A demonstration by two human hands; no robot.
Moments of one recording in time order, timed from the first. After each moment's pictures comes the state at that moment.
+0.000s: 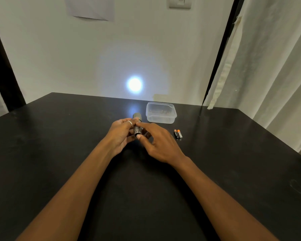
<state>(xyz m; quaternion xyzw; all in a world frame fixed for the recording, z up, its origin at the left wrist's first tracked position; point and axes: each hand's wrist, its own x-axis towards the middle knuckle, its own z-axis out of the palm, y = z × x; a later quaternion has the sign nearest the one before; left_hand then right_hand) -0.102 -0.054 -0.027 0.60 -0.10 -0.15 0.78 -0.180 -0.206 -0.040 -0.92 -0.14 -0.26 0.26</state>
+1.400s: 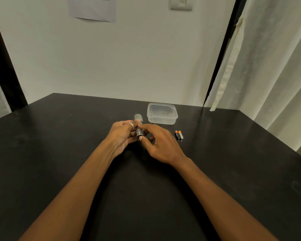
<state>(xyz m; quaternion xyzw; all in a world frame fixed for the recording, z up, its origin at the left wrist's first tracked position) -0.105 -0.053 -0.024 0.59 -0.06 -0.15 0.79 -0.180 -0.207 -0.038 -0.92 -0.15 -0.27 0.25</state>
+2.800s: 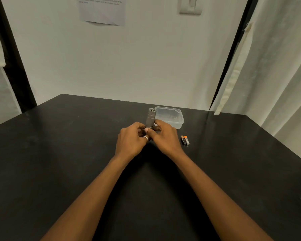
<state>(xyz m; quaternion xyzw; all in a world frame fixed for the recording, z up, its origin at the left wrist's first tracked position) -0.112 -0.055 -0.038 0.85 -0.18 0.15 0.47 -0.149 -0.195 -0.019 -0.87 -0.02 -0.24 0.44</state>
